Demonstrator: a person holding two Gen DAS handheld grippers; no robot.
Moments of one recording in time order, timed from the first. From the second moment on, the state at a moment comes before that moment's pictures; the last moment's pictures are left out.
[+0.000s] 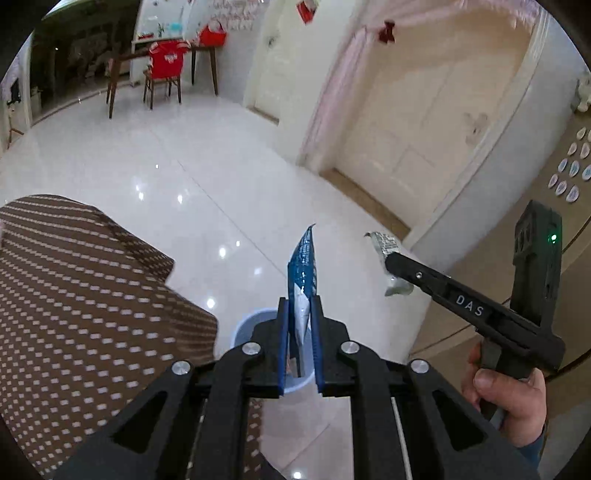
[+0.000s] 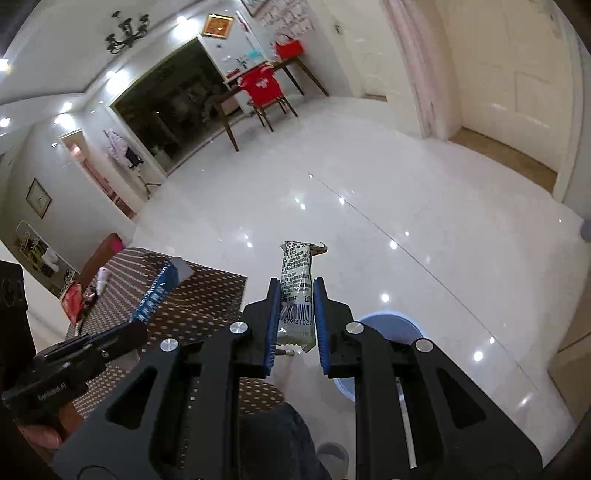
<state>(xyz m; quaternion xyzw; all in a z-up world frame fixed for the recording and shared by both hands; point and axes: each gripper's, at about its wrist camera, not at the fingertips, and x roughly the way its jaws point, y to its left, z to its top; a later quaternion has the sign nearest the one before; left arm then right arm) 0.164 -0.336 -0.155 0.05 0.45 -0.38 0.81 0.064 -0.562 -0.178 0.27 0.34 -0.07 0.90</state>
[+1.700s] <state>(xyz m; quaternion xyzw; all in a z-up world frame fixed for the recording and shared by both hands) 0.159 -0.296 -0.101 0.05 0.37 -0.31 0.87 0.065 -0.550 -0.139 0.27 0.33 -0.11 0.90</state>
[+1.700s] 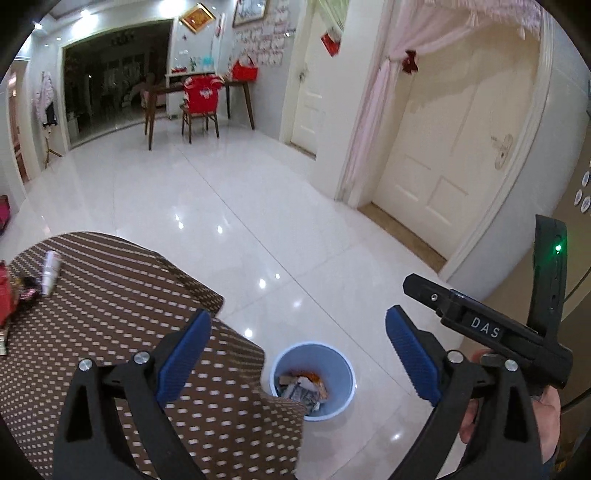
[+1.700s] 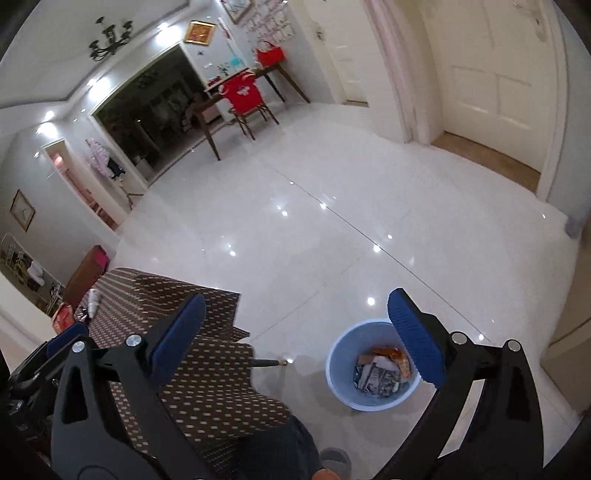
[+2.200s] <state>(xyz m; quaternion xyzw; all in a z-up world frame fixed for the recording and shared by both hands) 0.154 -0.148 -0.054 0.03 0.29 -0.22 0.93 0.109 -0.416 -0.080 0.18 0.31 -0.02 0.93</state>
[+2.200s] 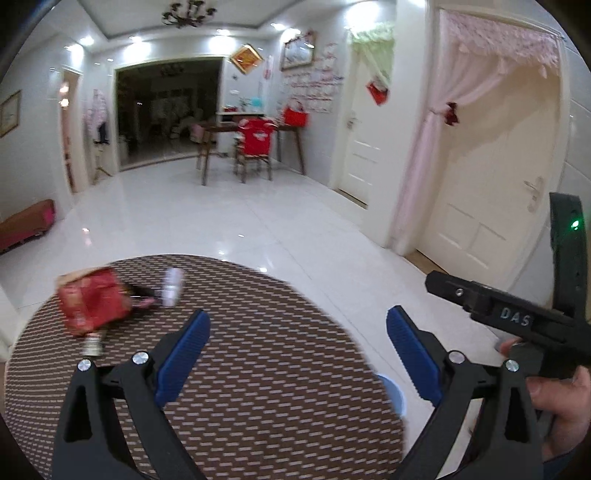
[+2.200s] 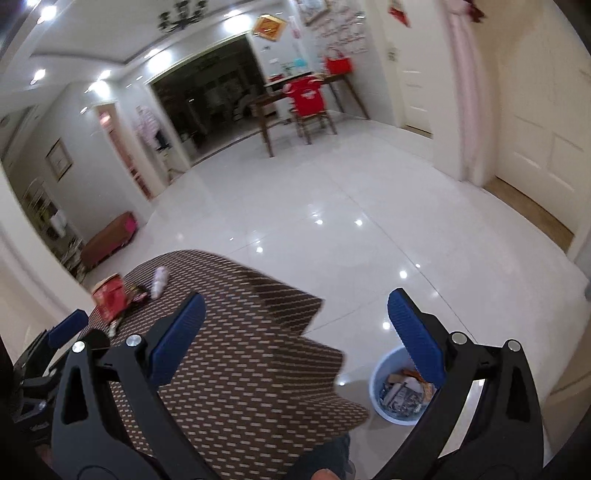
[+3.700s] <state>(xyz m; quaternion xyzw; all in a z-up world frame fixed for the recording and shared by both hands) 0.328 0.093 -0.142 -0.02 0.36 -0.17 0.92 0.342 -0.170 -0.168 0.03 0.44 0.11 0.89</state>
